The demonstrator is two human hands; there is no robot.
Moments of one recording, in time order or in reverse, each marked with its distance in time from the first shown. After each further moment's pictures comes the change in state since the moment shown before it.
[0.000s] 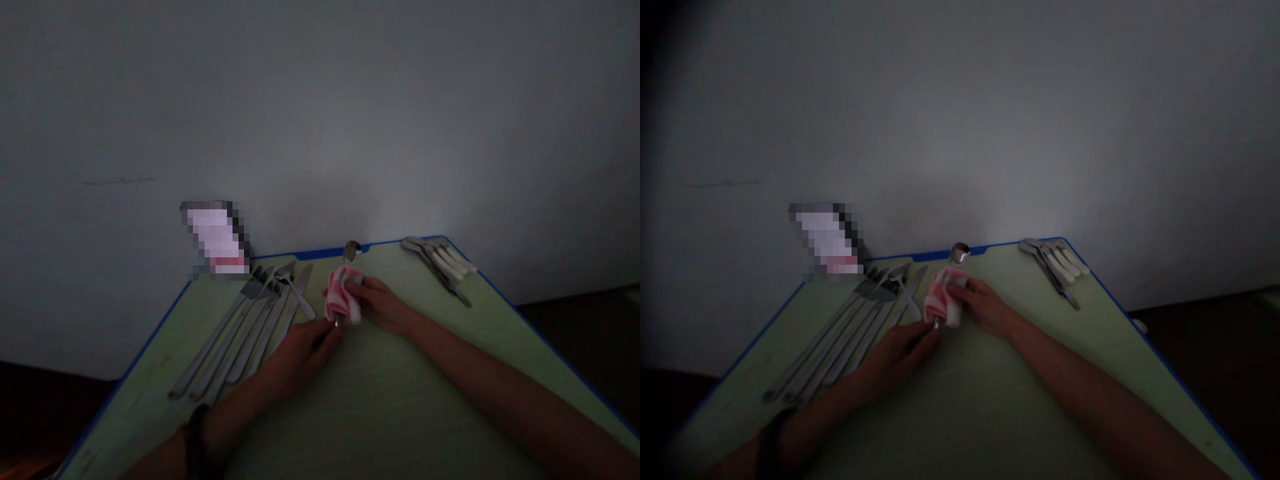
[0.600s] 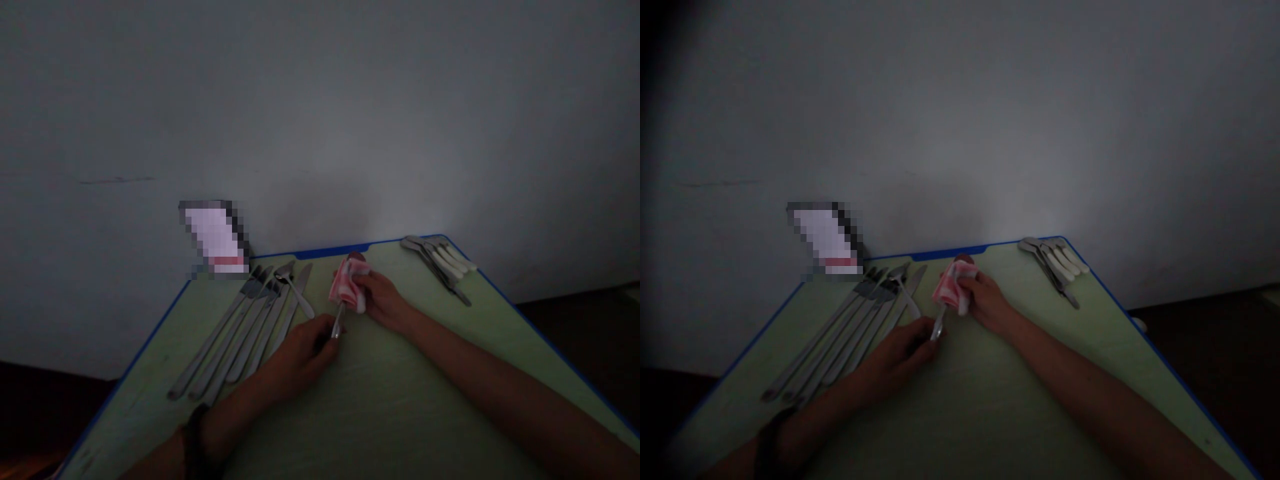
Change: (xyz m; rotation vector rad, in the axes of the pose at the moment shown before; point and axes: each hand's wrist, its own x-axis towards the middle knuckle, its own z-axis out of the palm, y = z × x) left_hand -0.002 0.001 -0.004 -0.035 -0.078 0.001; right_hand 0.008 -0.002 0.001 0.139 0.181 -0.092
